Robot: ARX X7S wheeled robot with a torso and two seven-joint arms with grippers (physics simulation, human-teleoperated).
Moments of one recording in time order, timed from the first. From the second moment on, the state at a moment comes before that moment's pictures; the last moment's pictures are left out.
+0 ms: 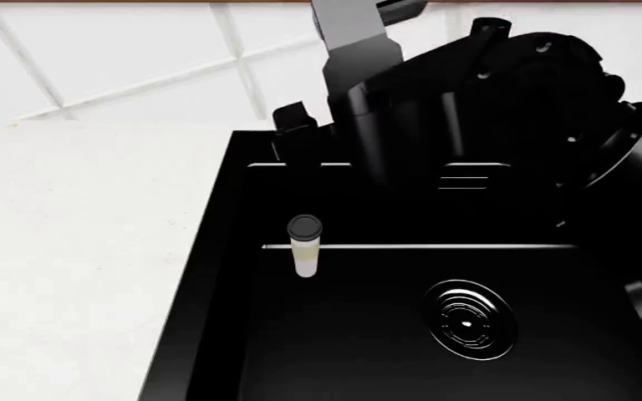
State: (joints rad) left arm 0.36 -0.41 -0.70 0.98 -1.15 0.53 -0.67; right arm 1.75 0.27 -1.20 0.24 2.00 0.88 1.22
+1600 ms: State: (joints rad) left arm 0.37 -0.41 -0.70 0.97 -1.15 0.55 -0.67; right arm 1.49 0.19 -1.31 0.43 1.83 0.77 0.92
